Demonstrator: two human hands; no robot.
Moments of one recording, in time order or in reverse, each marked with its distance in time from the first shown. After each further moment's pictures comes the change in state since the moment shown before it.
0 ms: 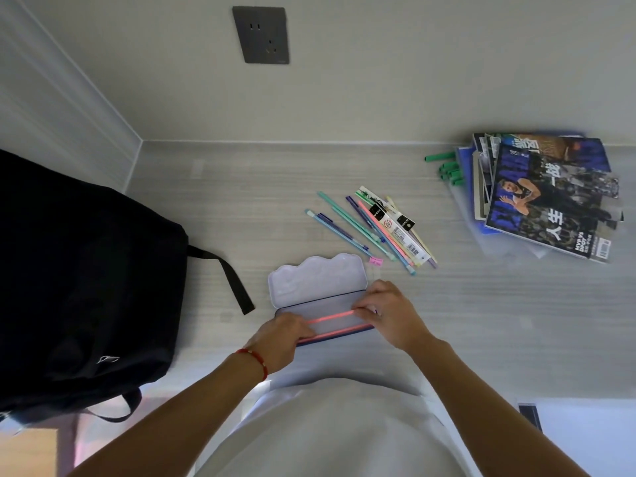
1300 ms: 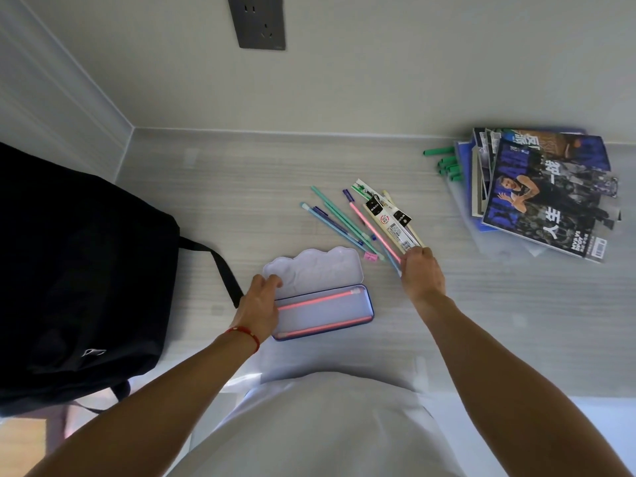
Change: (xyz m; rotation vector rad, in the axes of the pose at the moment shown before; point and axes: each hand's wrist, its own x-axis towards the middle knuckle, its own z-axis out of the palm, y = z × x) left_hand 0.018 -0.020 -0.006 -0.222 0.298 -0.431; right_hand 0.047 0.052 -0.041 -0.307 0.158 0.593
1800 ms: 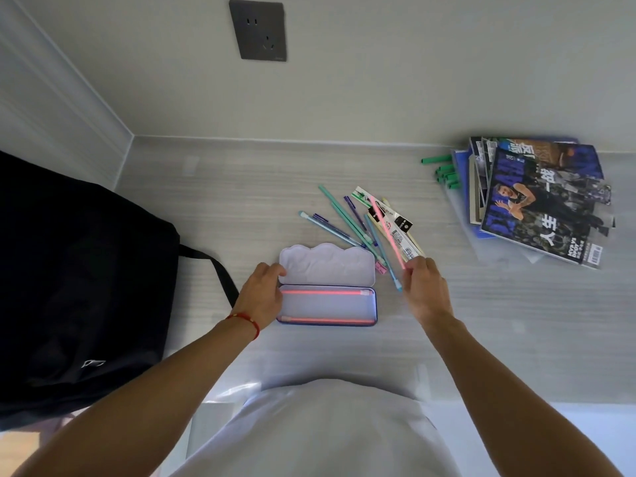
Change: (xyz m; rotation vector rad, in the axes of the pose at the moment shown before) left_hand 0.034 0.006 -0.017 -0.034 0.059 0.083; right_hand -0.022 0.005 -0.003 0.107 0.141 -0.117
